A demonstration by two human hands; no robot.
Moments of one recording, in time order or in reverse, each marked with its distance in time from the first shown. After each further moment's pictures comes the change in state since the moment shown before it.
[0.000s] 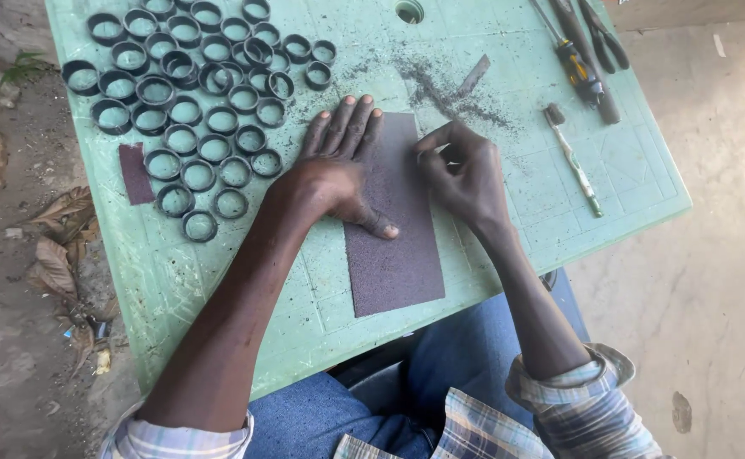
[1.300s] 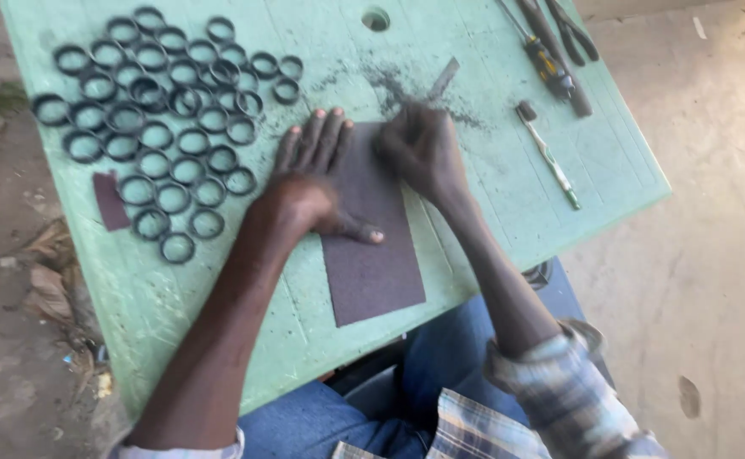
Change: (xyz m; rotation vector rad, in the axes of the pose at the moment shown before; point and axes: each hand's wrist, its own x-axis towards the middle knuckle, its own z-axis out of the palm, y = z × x) left_hand 0.003 0.007 0.003 0.051 -0.009 -0.053; right_hand 0.038 0.016 0.013 0.128 0.130 0.216
